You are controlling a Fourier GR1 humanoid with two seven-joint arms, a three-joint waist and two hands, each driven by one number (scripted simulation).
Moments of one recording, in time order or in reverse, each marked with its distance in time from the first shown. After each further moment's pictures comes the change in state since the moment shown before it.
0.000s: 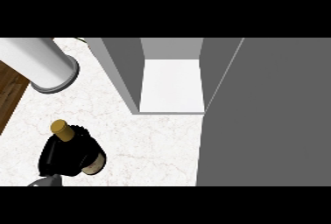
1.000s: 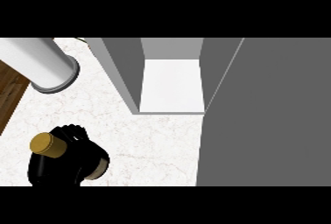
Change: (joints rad) left arm 0.174 -0.106 -0.108 -0.535 0.011 0.130 0.091; right arm -0.016 0.006 -0.025 0.002 -0.004 0.012 0.010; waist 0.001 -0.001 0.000
